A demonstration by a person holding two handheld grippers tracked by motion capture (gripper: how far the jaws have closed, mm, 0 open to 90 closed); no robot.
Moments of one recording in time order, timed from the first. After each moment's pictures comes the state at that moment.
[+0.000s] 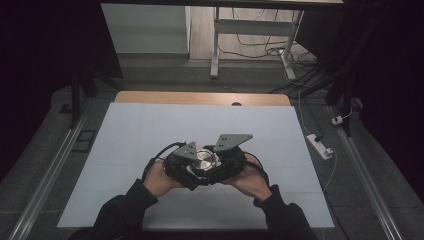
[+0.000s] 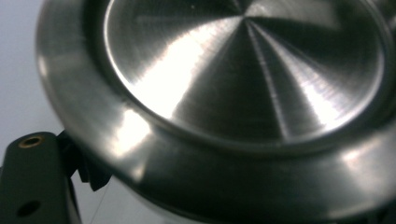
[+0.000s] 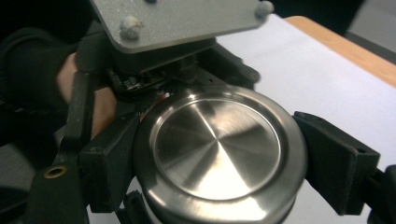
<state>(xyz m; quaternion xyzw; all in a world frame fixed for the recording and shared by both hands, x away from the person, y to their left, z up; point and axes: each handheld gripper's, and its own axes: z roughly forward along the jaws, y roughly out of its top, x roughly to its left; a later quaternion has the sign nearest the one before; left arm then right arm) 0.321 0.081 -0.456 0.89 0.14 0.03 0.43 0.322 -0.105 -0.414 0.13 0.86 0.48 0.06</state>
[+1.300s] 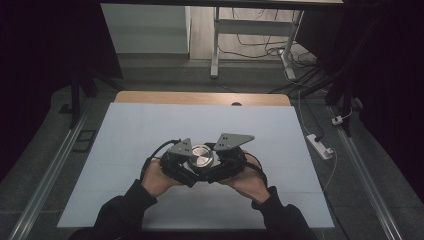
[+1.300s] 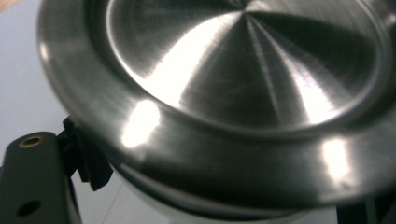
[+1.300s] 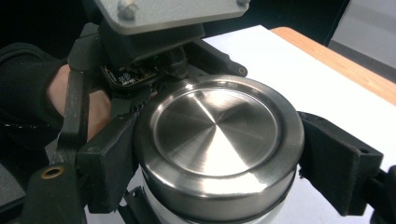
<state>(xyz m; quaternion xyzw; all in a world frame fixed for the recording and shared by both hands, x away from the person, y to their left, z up) 0.320 0.092 -0.449 0.87 0.17 0.05 0.45 0.316 -0.103 -0.408 0.15 0.85 0.50 0.09</state>
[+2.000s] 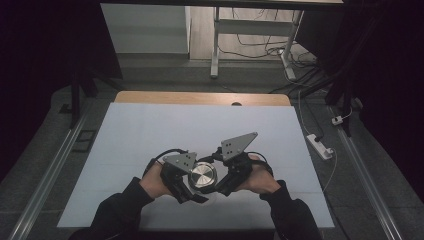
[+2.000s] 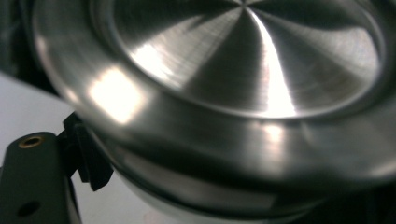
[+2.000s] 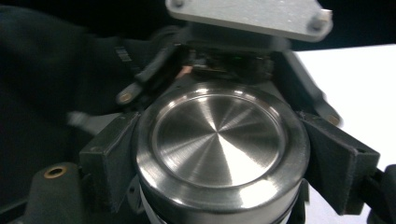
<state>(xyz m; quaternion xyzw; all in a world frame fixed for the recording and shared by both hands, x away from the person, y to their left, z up) 0.303 0.084 -0.447 0.88 -0.03 -0.05 0.47 0.317 -0.119 -0.404 -0.03 0.85 0.52 -0.08</state>
